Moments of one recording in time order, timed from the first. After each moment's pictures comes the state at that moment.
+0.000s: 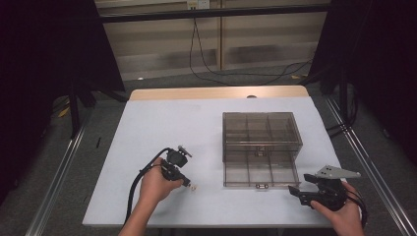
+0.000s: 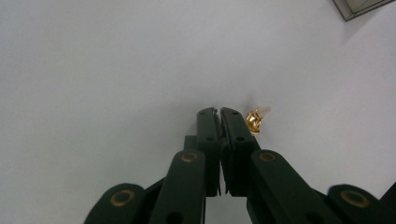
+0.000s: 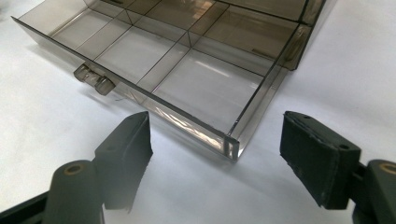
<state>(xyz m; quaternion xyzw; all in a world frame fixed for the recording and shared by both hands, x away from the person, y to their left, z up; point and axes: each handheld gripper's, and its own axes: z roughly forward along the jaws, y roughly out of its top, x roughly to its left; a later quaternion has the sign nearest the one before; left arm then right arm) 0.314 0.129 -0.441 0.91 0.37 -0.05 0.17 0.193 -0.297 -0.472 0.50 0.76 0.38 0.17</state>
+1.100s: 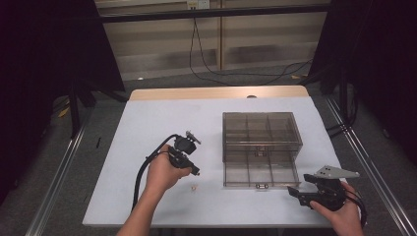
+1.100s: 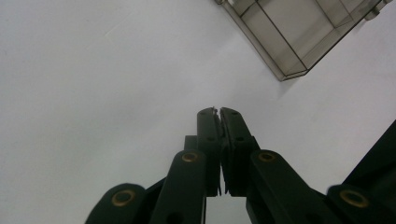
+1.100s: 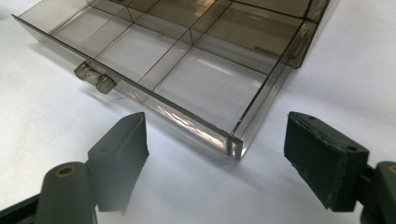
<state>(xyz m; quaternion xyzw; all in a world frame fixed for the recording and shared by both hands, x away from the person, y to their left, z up) 0.325 0.099 -0.397 0.91 0.36 -0.04 0.20 0.194 -0.296 -0.473 0.50 0.76 0.38 0.17</state>
